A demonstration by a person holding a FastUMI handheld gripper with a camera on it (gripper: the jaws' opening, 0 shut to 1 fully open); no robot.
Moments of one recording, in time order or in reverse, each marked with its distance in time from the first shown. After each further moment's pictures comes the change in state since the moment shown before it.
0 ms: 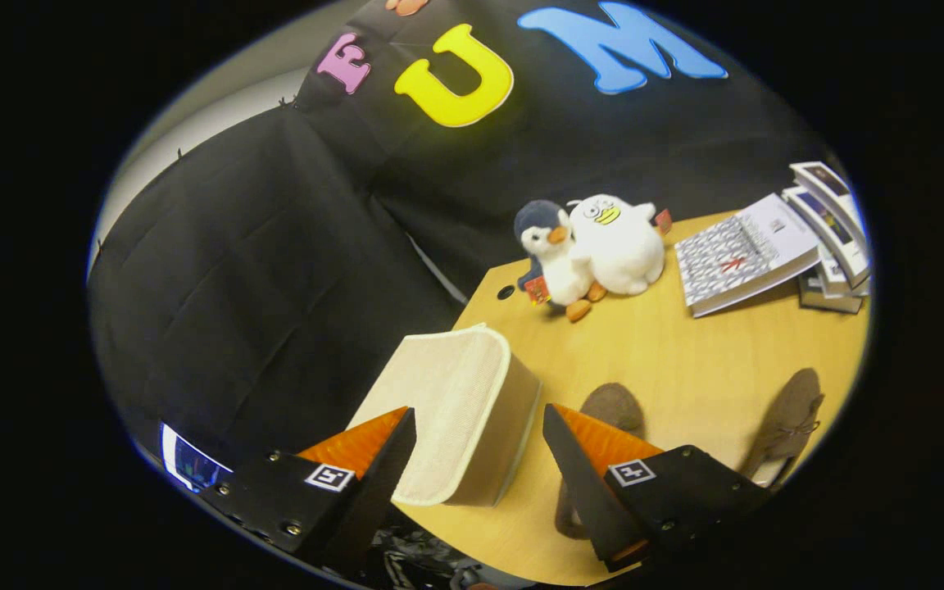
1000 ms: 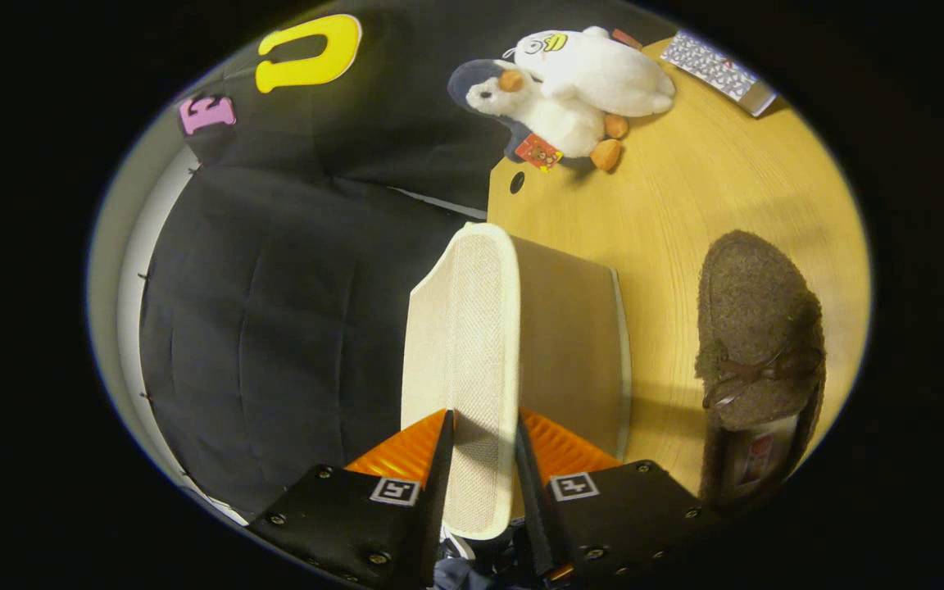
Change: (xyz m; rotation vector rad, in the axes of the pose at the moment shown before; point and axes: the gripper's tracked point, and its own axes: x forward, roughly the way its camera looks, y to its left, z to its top) arm 0.097 0.012 -0.049 0.480 0.267 0.186
